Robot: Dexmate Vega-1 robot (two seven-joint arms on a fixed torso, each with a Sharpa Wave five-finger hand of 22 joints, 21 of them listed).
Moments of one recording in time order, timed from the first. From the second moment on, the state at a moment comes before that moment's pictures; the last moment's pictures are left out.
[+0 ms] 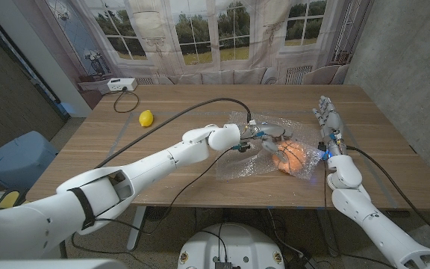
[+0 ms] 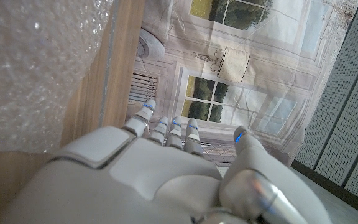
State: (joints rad) left arm 0.41 0.36 1.04 -1.36 0.46 -0.27 -0.25; left_hand 1.03 0.01 0.21 -0.17 0.19 0.42 -0.09 0.44 0.20 0.55 0.04 0.50 0.21 0.78 0.05 0.43 0.18 0.71 -0.01 0.51 0.27; right arm -0.98 -0.45 -0.24 -1.18 0.60 0.69 -0.07; right_hand 0.16 0.09 0.31 -0.03 0.23 0.11 -0.04 0.19 0.18 0.07 0.03 0.19 0.18 0.00 0.02 0.19 0.18 0.15 0.08 0.20 0.17
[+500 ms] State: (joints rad) left arm 0.40 0.35 1.00 -1.35 0.34 -0.24 -0.30; left_hand 1.04 0.00 0.21 -0.17 0.23 0.45 -0.09 0.47 0.20 0.56 0.05 0.54 0.21 0.82 0.05 0.38 0.21 0.67 0.00 0.53 0.27; right arm -0.94 -0.42 -0.24 -1.12 0.63 0.73 -0.03; right_hand 0.16 0.09 0.31 -0.03 0.23 0.11 -0.04 0.19 0.18 0.07 0.03 0.19 0.18 0.00 0.02 0.19 0.18 0.15 0.08 0.20 0.17
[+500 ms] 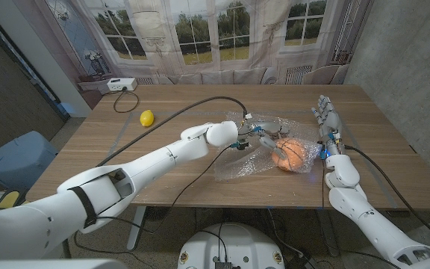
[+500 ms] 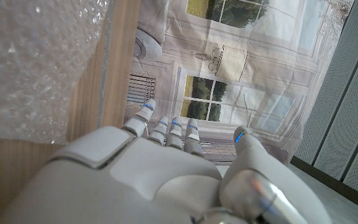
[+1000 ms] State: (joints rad) left arm 0.39 0.38 0.94 -1.43 0.28 -0.18 -0.31; left_hand 1.04 0.00 0.21 -0.17 0.23 0.55 -0.01 0.49 0.20 0.65 0.12 0.57 0.21 0.96 0.04 0.36 0.33 0.63 -0.02 0.55 0.27; right arm -0.93 -0.42 -0.24 -1.10 0.65 0.74 0.01; right_hand 0.16 0.09 0.31 -0.03 0.23 0.11 -0.04 0.19 0.18 0.07 0.03 0.19 0.18 0.00 0.02 0.19 0.18 0.15 0.08 0.20 0.17
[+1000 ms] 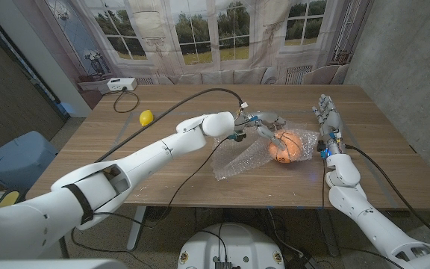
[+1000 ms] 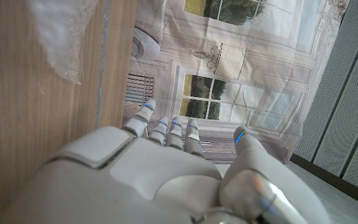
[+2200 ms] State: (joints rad) left arm 0.43 0.37 0.78 -1.51 0.09 -0.30 -0.15; left_hand 1.04 0.00 0.19 -0.16 0.23 0.55 0.00 0.49 0.20 0.64 0.11 0.59 0.27 0.98 0.01 0.34 0.37 0.61 -0.02 0.58 0.27; right arm -0.87 -0.42 -0.26 -1.04 0.71 0.68 0.13; right_hand 0.15 0.09 0.31 -0.04 0.23 0.11 -0.04 0.19 0.18 0.08 0.03 0.19 0.18 0.00 0.02 0.19 0.18 0.15 0.08 0.20 0.17
